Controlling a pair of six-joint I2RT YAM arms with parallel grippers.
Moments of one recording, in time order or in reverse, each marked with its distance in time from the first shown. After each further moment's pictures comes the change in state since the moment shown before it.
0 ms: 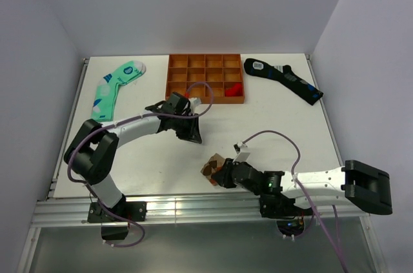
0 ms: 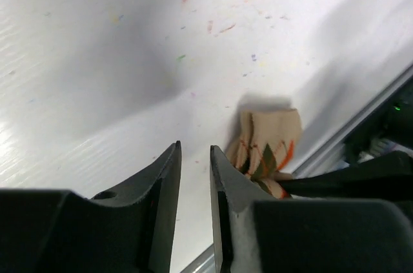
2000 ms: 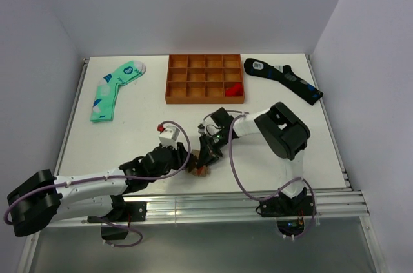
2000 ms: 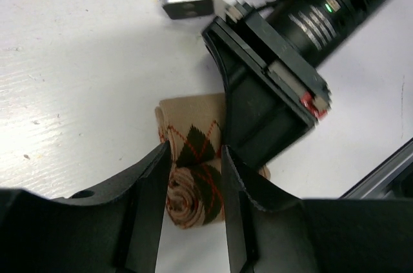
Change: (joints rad) left arm -0.394 -0.651 -0.752 0.621 -0.752 -0.188; right arm -0.624 0.950 0.739 -0.391 -1.357 -0.516
